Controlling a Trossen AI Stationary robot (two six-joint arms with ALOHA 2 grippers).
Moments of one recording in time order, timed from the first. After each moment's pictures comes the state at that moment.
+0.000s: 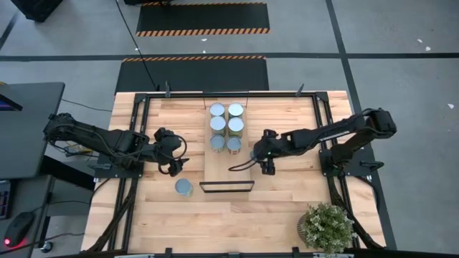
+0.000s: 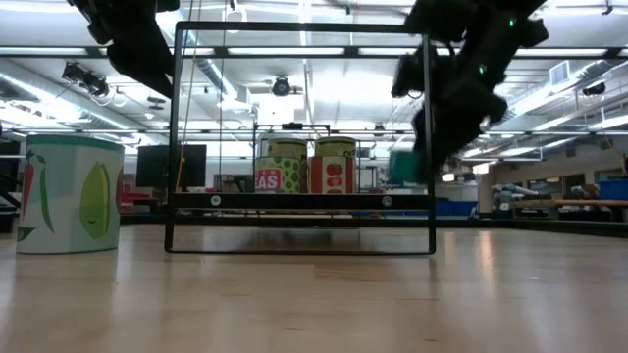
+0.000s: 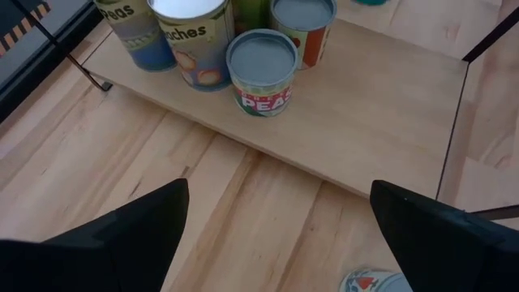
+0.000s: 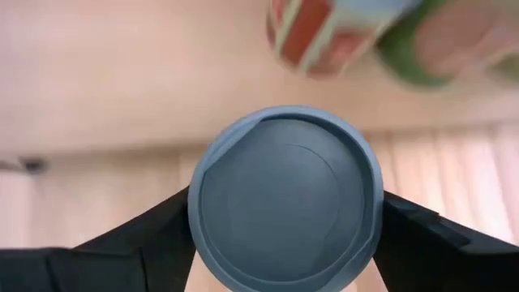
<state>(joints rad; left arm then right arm) -0.27 1.00 0.87 -0.80 -0.49 -0.59 0.05 1.46 0.85 -0.42 0.21 0.06</state>
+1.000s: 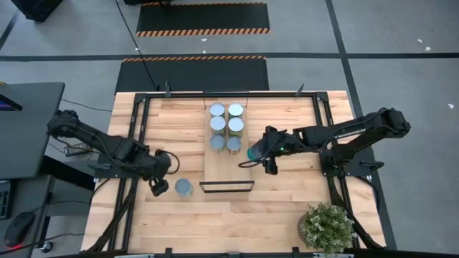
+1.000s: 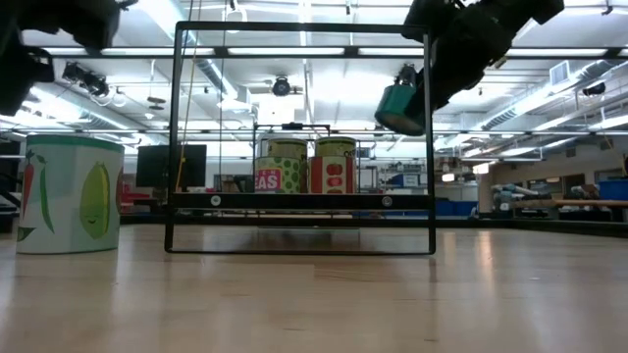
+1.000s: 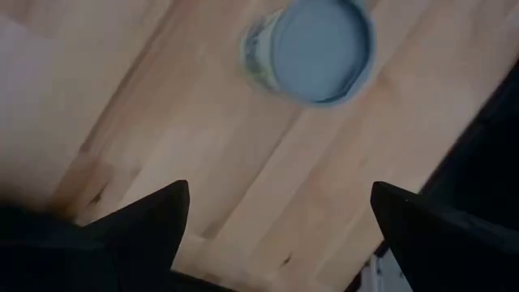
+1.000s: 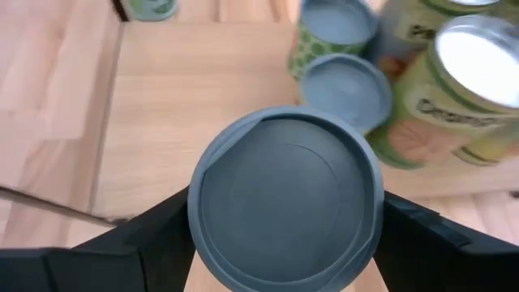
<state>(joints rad) -0.42 1.03 0.87 -1.06 0.10 -1.07 0.08 1.29 0.85 -0.35 0.17 0.06</state>
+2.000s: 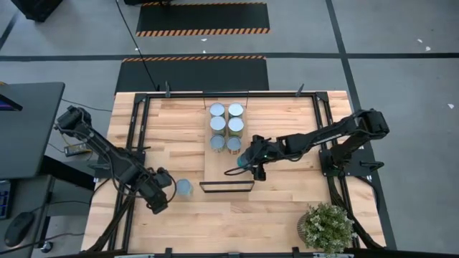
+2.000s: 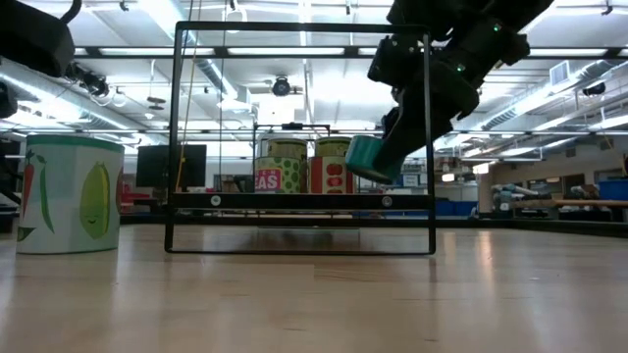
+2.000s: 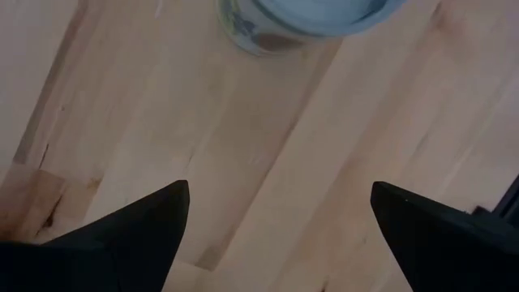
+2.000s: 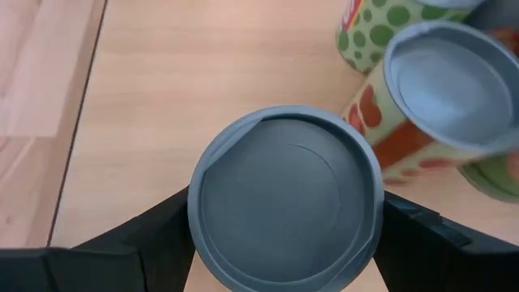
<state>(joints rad) -0.72 1.19 0.73 -0.83 -0.05 -1.22 0.08 1.55 0.85 -0.12 0.11 0.04</state>
